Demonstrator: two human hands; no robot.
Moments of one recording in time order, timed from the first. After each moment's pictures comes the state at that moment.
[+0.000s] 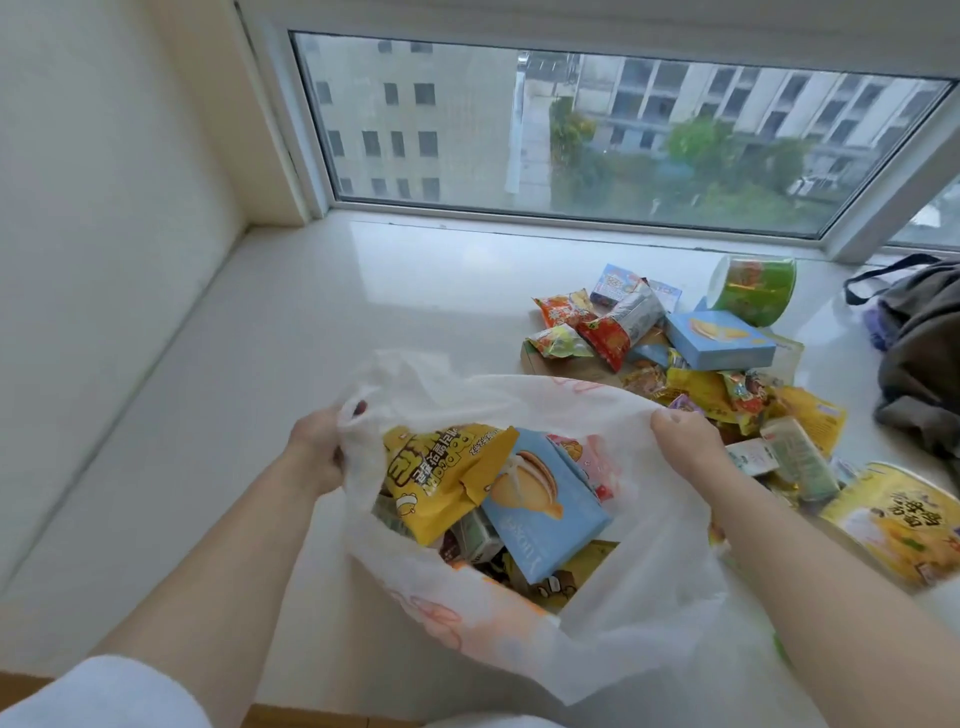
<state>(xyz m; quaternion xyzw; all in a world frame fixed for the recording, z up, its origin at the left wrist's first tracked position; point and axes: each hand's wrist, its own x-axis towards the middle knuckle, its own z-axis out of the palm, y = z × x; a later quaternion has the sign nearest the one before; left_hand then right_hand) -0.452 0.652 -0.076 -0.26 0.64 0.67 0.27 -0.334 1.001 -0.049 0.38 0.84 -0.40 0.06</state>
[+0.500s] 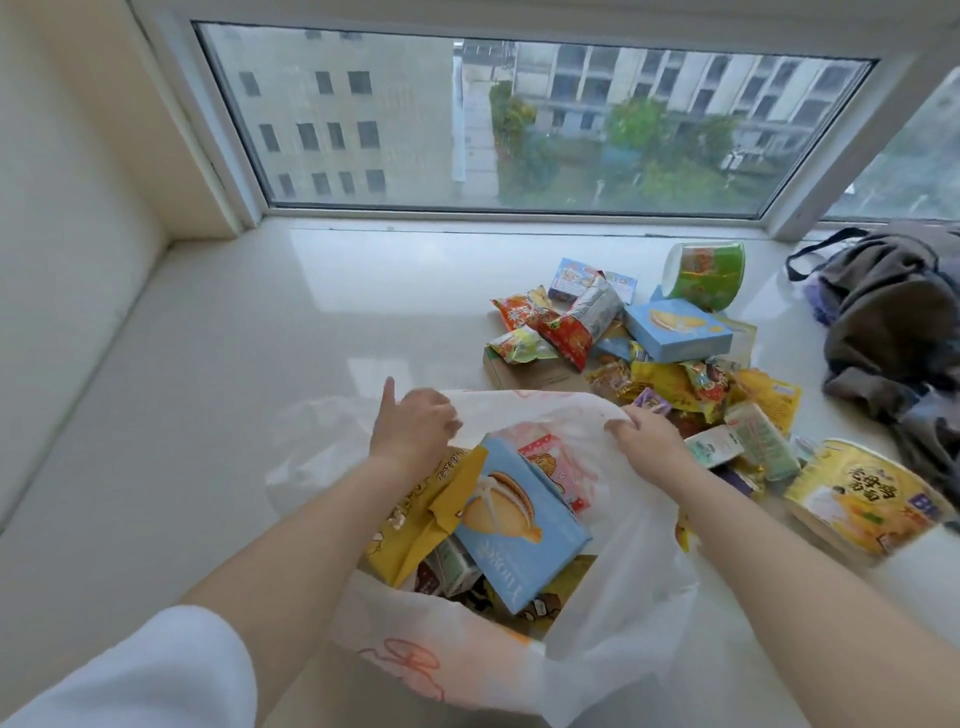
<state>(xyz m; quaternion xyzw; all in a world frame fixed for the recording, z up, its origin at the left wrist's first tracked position) -0.463 0.774 -0.082 0.28 0.95 0.05 0.14 -0.342 1.007 -0.060 0.34 0.87 -0.36 0.09</state>
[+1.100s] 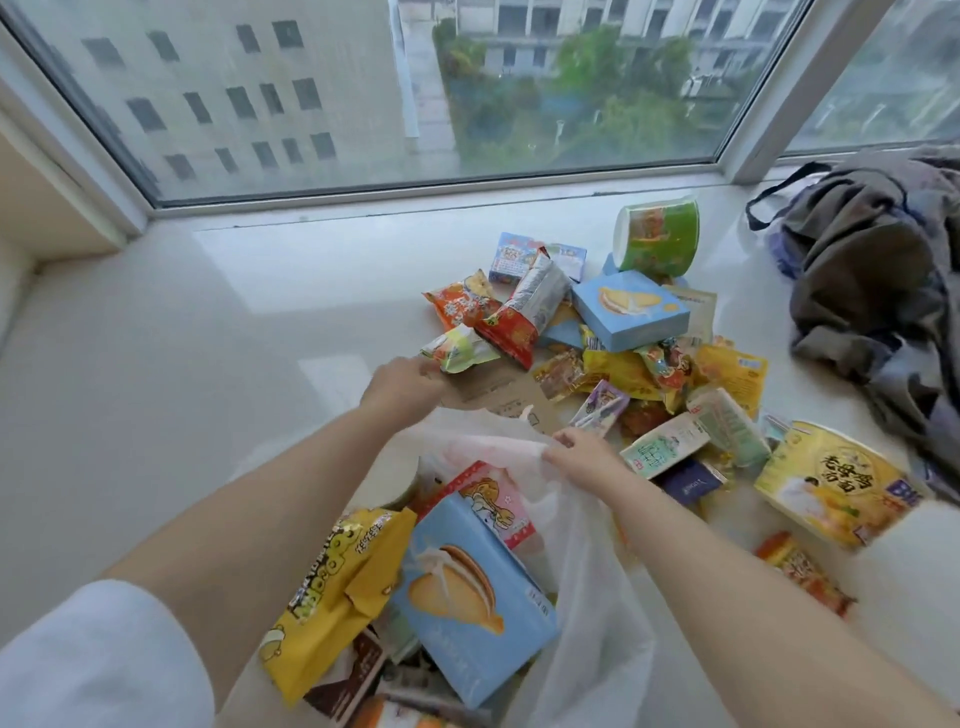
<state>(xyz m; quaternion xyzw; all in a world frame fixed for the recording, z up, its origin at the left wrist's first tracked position) -0.536 0.894 -0.092 0.17 0.93 0.22 0.25 -0.376 1.050 -0.120 0.39 0.80 -0.40 0.21</state>
